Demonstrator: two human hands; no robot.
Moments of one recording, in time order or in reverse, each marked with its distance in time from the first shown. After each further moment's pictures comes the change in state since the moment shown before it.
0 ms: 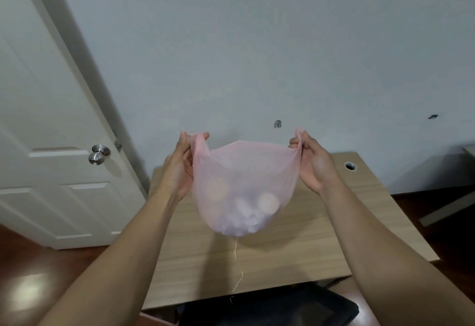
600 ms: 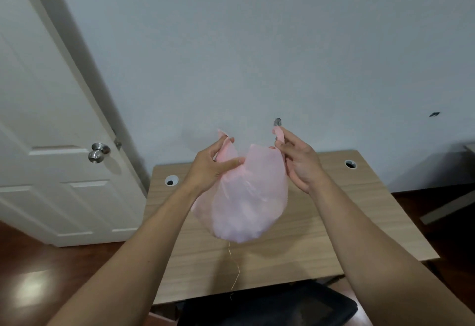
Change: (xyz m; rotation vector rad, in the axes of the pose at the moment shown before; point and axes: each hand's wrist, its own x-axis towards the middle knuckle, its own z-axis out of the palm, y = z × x) left_hand -0.004 -0.024 0.043 0.593 -0.146 0.097; right_hand -0.004 0.019 0.025 -0.255 -0.049 -0.052
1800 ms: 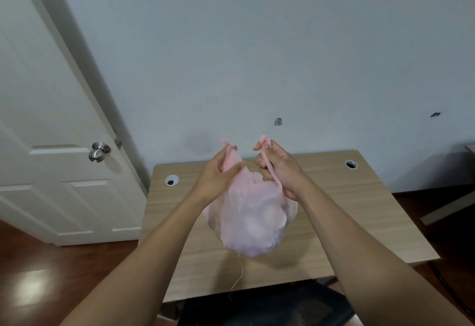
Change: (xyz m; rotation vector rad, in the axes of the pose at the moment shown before) left_hand -0.018 -0.009 0.020 0.069 -0.003 -0.055; right_hand -0.020 0.017 0.033 -0.283 -0.127 0.100
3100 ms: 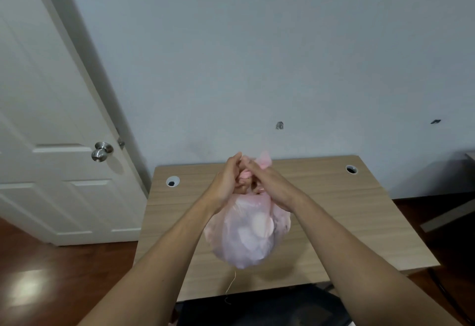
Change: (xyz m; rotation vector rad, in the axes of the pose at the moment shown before) left_hand -0.018 0.022 0.024 -0.270 -0.189 -0.070; right_hand -0.011 0.012 0.024 -0.344 -0.117 0.053
